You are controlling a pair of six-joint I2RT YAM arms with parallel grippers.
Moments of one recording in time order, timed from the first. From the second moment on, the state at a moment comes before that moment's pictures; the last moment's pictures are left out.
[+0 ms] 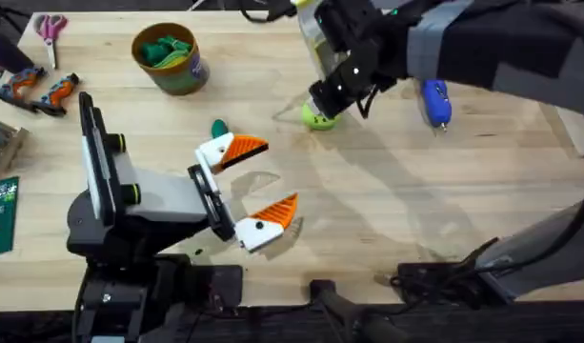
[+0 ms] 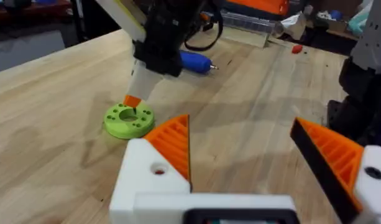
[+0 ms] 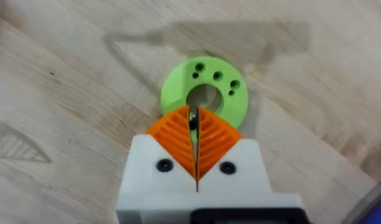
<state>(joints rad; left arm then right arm) -0.01 0.01 0.02 -0.12 1.07 -0.01 0.56 1.79 1.29 -0.65 0.03 -0.06</state>
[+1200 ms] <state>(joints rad) -0.01 0.01 0.02 -0.12 1.07 -0.01 0.67 1.78 1.93 -1.21 -0.07 -0.11</state>
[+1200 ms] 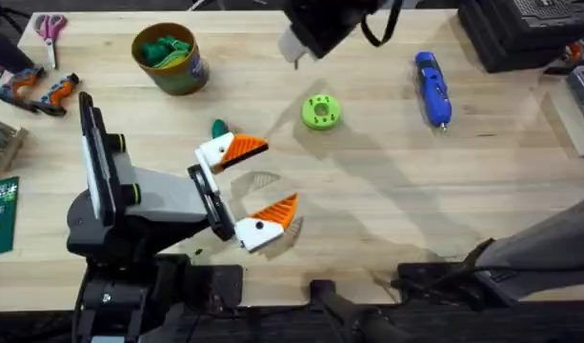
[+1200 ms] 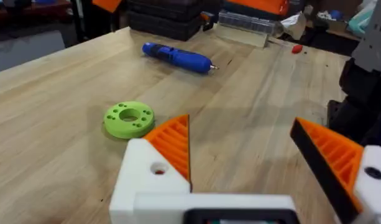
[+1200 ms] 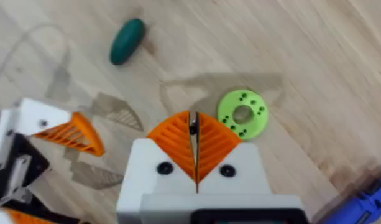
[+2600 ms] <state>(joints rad) -0.01 0.01 0.02 -0.12 1.07 -0.01 1.08 1.79 1.99 -1.20 -0.08 -0.10</state>
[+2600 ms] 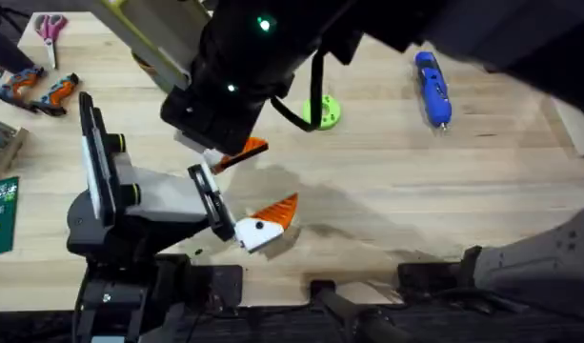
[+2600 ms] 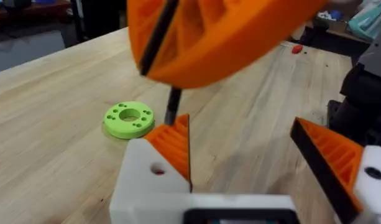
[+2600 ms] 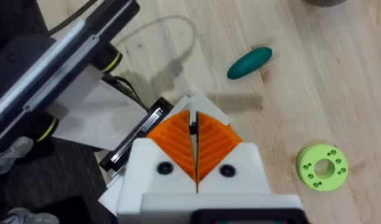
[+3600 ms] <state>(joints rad) -0.01 0.01 0.02 -0.12 1.07 -0.01 1.05 1.80 1.98 -1.20 -0.08 -0.08</state>
